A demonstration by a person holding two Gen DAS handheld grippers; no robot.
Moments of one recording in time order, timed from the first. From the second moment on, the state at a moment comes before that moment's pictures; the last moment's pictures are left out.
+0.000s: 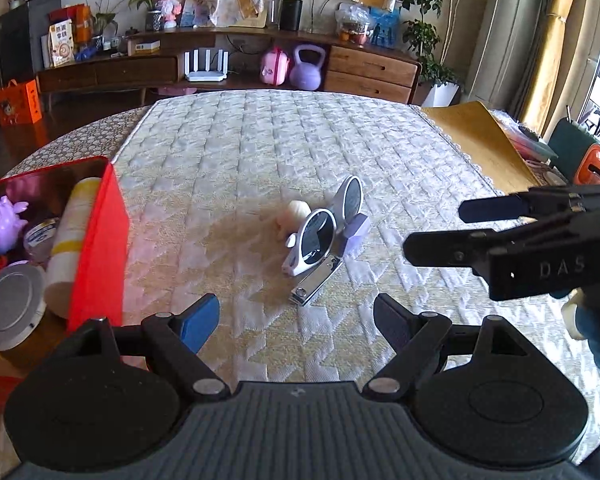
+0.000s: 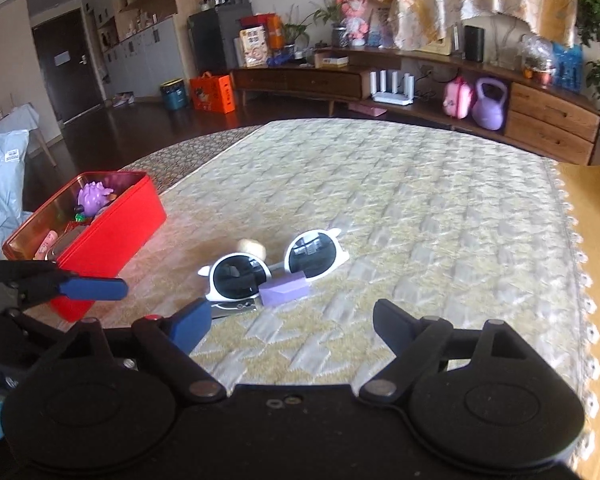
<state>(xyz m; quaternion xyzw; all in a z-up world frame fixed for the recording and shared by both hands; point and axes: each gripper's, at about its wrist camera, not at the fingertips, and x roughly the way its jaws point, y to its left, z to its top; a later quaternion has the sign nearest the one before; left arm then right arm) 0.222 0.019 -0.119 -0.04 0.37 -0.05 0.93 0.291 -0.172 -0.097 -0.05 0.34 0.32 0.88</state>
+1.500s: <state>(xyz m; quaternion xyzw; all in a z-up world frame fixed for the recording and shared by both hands) 0.244 -0.006 -0.139 0.02 0.38 -0.10 0.92 0.312 -0.159 -0.119 -0.07 0.37 0.32 0.87</state>
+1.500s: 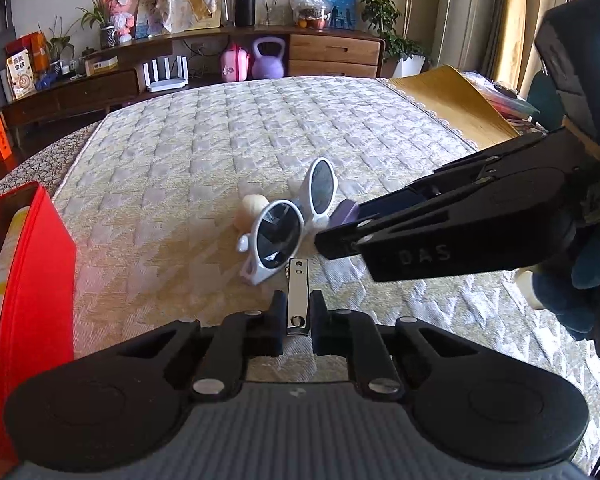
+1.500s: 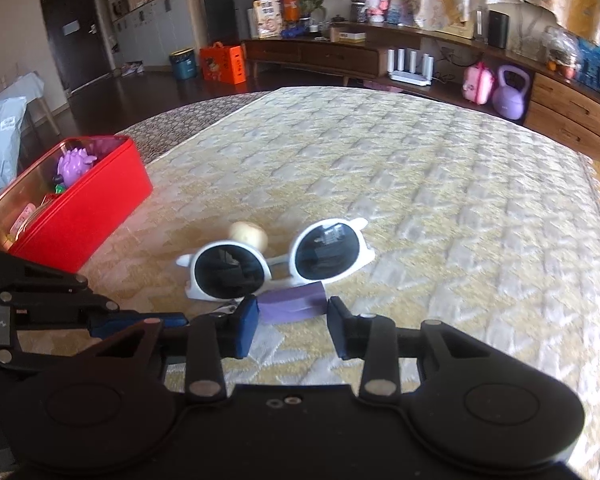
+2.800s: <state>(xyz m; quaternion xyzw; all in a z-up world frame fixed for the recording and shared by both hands) 0.149 0.104 -0.046 -0.08 0.36 -0.04 0.93 0.171 -0.108 -0.037 -0.07 0.34 0.37 0.86</state>
